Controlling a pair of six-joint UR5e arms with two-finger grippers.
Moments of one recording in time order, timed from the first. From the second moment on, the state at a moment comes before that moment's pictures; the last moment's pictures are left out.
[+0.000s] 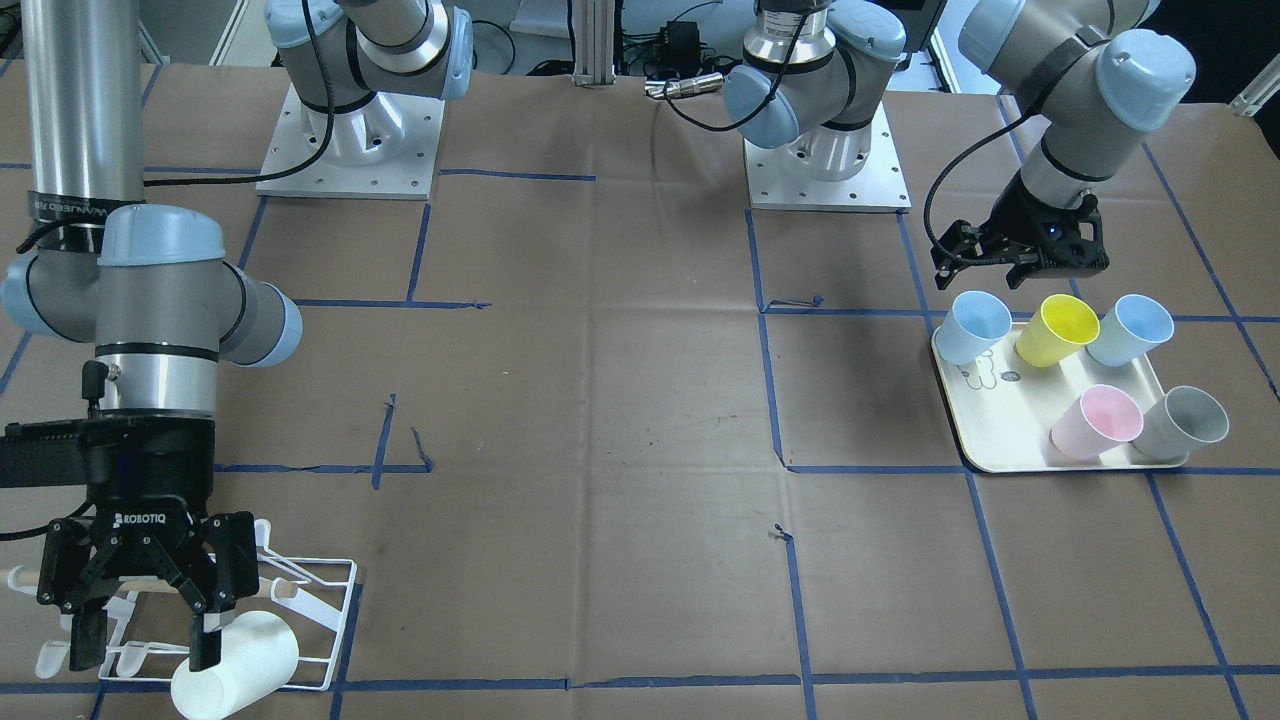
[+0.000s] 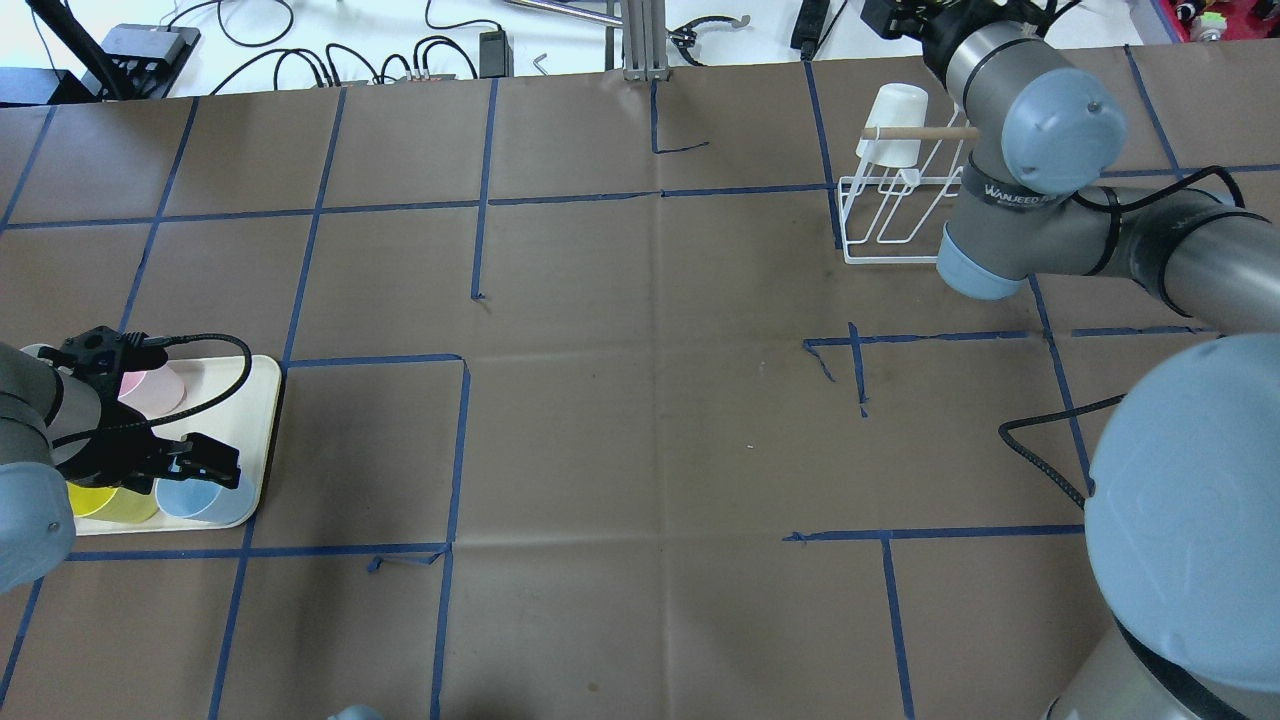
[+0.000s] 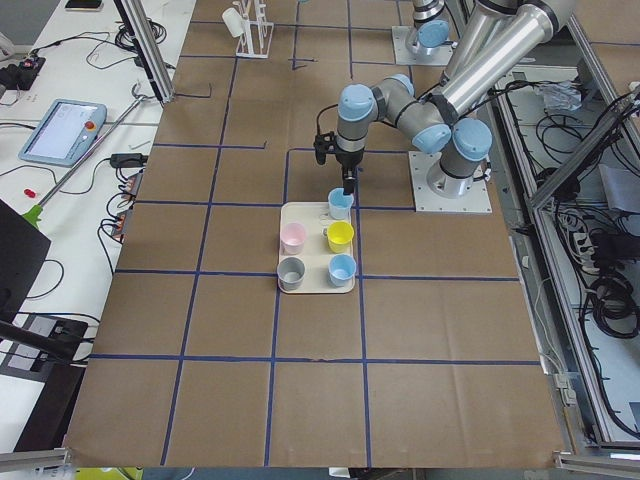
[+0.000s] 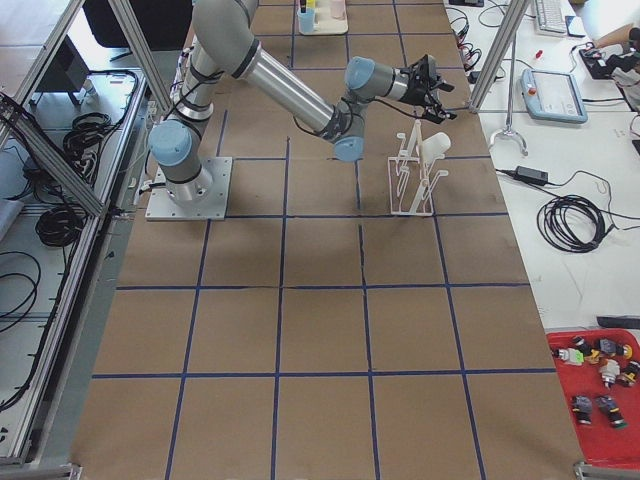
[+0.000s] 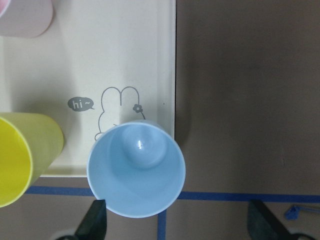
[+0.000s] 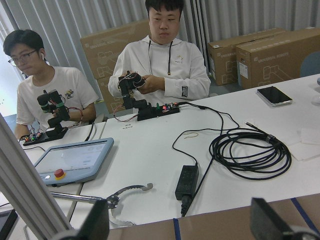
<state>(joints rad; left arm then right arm) -0.95 -1.42 -2.31 -0.99 1.58 0.59 1.47 -1.10 1.77 -3.49 -1.40 0.18</state>
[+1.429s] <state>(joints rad) -0.95 -1.52 -2.22 -0.97 1.58 0.63 1.72 -1.32 1.95 -3.48 -1.41 1.21</state>
